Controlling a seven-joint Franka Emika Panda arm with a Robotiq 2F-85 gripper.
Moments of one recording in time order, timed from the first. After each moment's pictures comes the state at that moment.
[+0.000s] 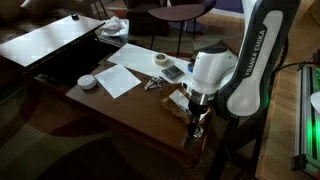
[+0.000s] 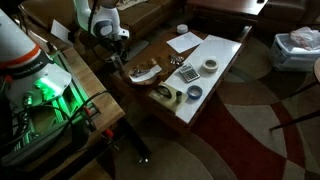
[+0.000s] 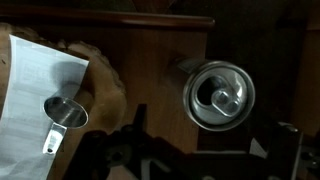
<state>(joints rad) 0.13 0.92 0.27 -2.37 0.05 3.21 0.00</state>
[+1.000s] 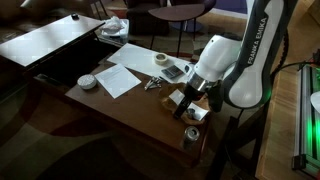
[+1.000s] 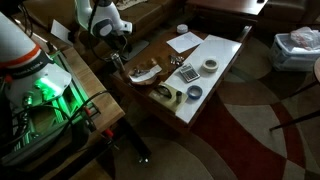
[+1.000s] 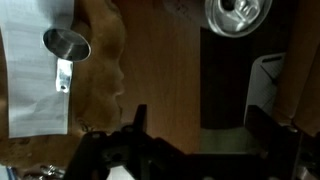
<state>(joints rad) 0.01 0.91 0.33 -2.41 0.05 3.54 0.07</state>
